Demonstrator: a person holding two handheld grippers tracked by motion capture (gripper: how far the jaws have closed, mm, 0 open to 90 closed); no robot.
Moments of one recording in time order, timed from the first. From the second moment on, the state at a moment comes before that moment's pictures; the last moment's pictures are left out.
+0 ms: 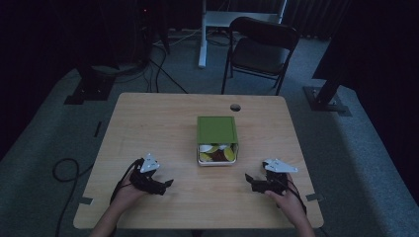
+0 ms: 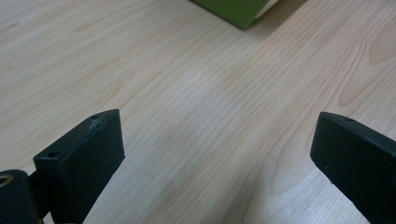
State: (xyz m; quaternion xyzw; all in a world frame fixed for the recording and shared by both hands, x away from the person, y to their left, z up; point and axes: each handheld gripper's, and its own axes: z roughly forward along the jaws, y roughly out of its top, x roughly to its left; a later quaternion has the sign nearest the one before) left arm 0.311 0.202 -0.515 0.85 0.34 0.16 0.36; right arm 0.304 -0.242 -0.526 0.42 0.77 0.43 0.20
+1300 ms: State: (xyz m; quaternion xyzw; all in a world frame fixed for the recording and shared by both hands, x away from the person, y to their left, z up) left arm 0.279 0.301 -0.538 0.81 0.45 0.19 0.32; right arm 0.282 -0.317 -0.542 0.53 0.73 0.36 0.24
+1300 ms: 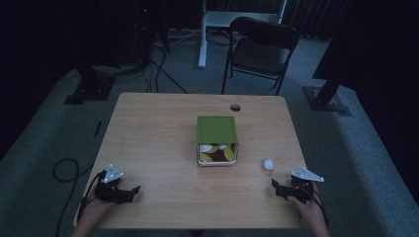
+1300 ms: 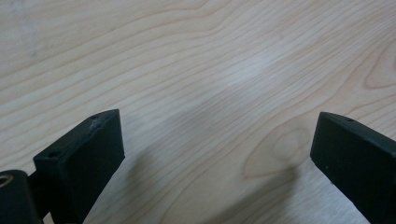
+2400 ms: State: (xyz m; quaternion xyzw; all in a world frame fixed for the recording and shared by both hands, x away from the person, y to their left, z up) left arm 0.265 0.337 -0.543 0.76 0.54 0.23 0.28; right arm 0.287 -0.325 -0.551 0.58 0.72 0.31 0.24
